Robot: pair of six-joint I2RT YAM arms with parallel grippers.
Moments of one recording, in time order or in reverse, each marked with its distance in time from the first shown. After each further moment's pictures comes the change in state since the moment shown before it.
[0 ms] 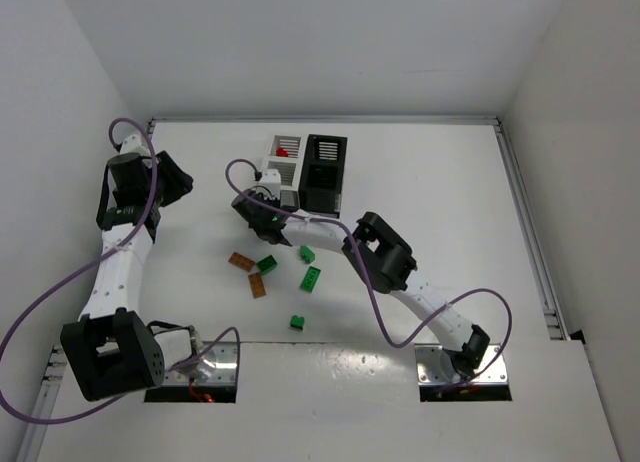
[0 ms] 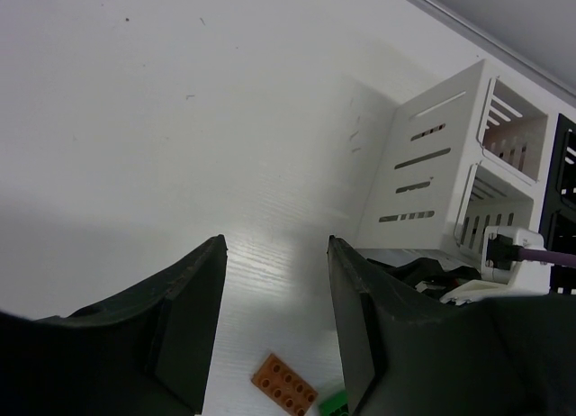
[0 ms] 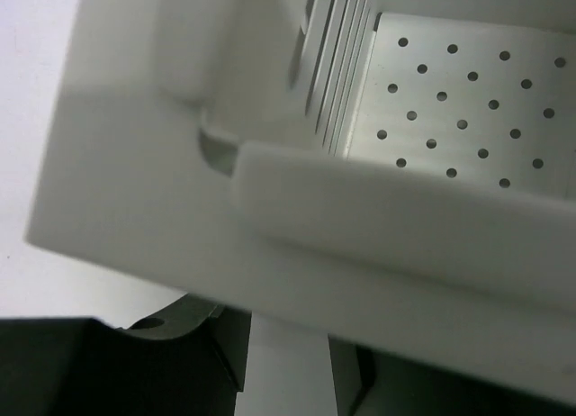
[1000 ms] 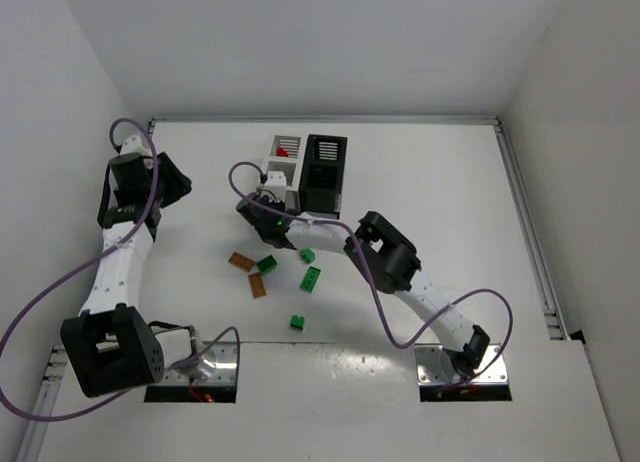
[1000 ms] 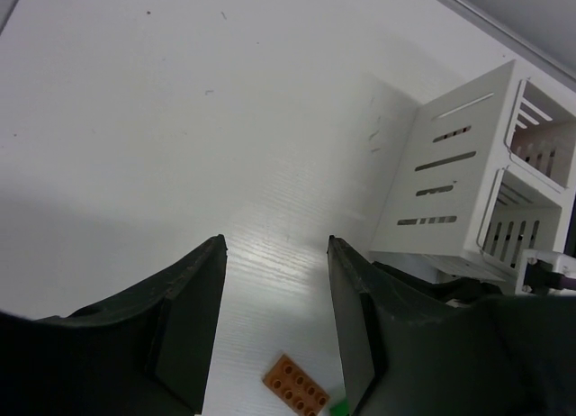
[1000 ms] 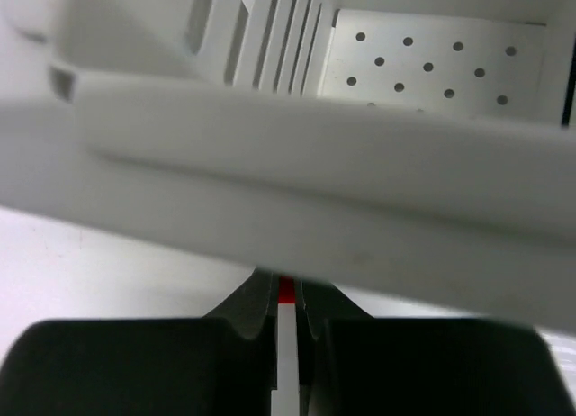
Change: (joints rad) left arm 0.000 0.019 0.000 -0.002 -0.030 0.004; right arm 0.004 -0.038 -0.100 0.069 0.039 0.003
